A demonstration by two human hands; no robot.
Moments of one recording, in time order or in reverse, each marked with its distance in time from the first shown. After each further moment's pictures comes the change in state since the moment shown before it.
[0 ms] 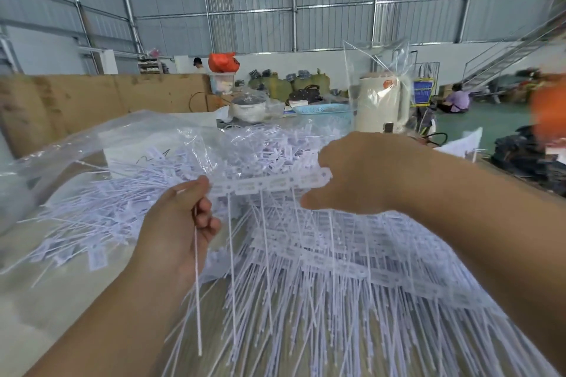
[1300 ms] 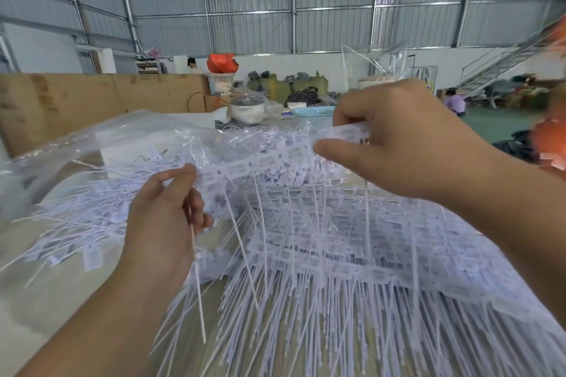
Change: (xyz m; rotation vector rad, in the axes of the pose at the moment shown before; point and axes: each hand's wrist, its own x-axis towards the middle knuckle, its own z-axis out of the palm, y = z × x) left_hand -0.004 0.006 -0.002 0.067 -0.021 0.235; right_hand -0.025 0.022 -0.018 0.316 0.609 -0.219
